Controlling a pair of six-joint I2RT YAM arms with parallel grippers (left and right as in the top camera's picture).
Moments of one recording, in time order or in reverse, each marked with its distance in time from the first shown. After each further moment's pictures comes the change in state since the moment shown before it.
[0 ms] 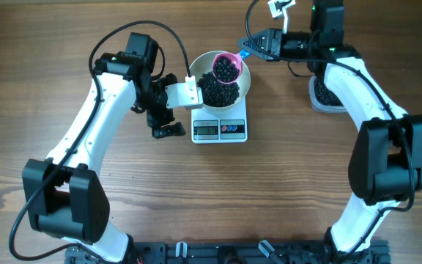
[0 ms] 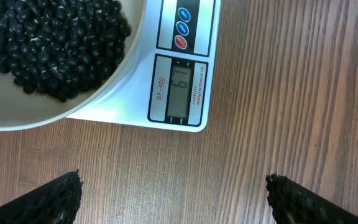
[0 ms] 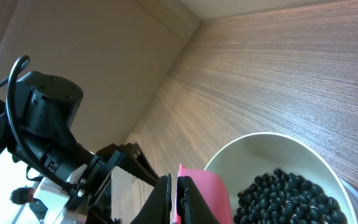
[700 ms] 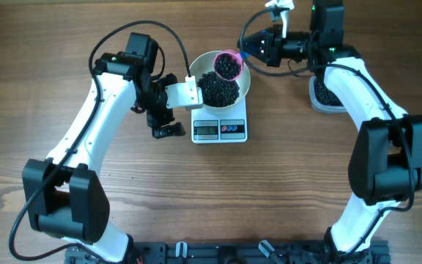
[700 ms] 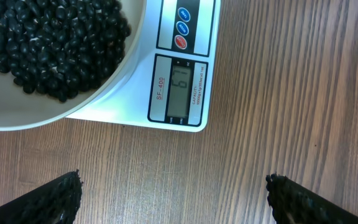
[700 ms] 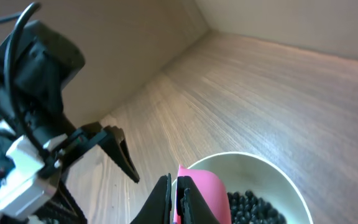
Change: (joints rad) left arm 0.000 0.000 0.000 0.000 0.000 0.000; right arm 0.001 0.000 0.000 0.002 -0.028 -0.347
